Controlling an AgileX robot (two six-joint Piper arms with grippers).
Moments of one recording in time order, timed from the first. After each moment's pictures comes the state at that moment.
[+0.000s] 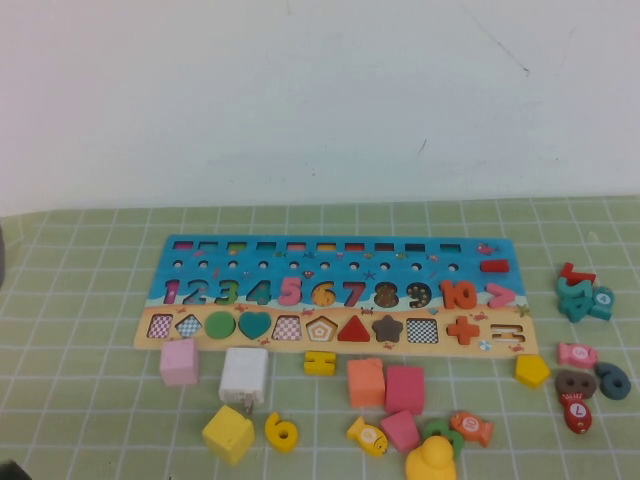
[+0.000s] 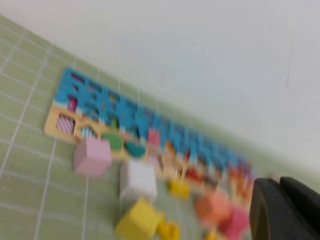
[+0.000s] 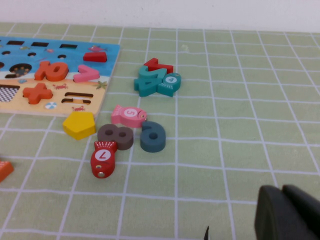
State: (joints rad) right arm 0.06 -0.01 0.02 -0.13 0.42 0.10; left arm -0.05 0.01 -0.20 -0.59 0.47 -0.17
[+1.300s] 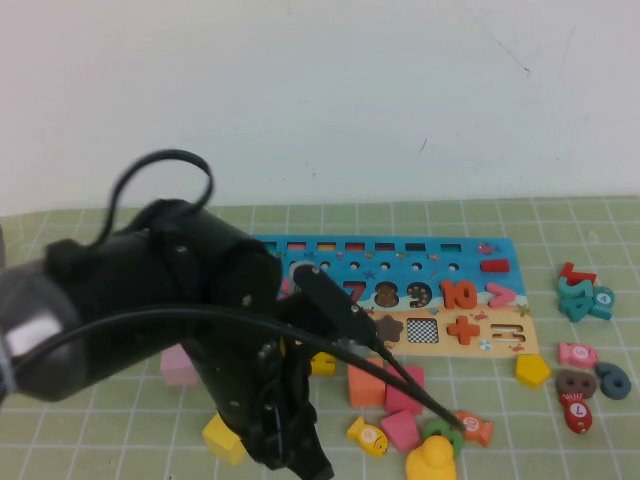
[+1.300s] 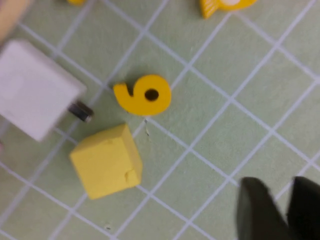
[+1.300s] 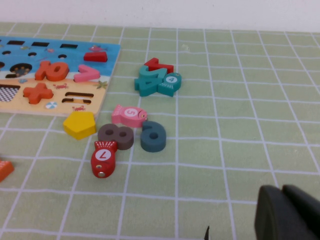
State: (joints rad) right arm 0.06 -0.01 0.02 -0.13 0.42 0.10; left arm -0.71 1.58 -1.16 -0.05 1.04 0.22
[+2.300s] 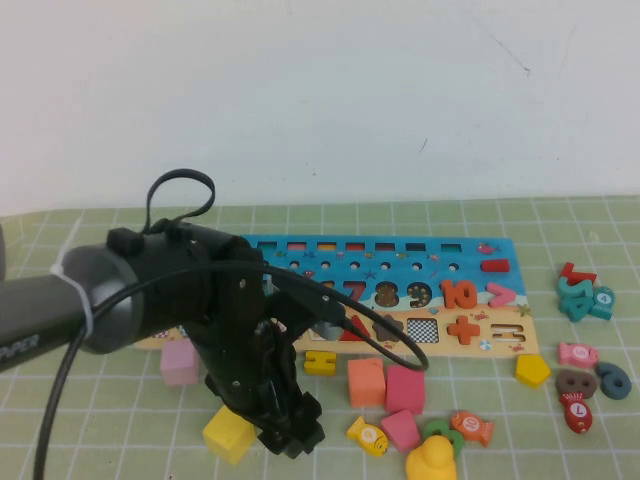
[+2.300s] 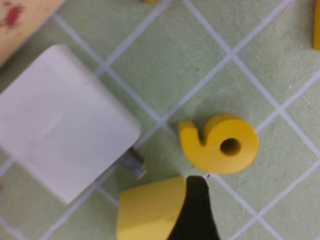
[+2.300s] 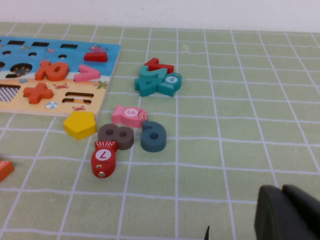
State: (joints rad) right arm 0.06 -0.01 0.02 -0.13 0.42 0.10; left arm -0.56 1.78 -1.16 -0.16 0.87 0.30
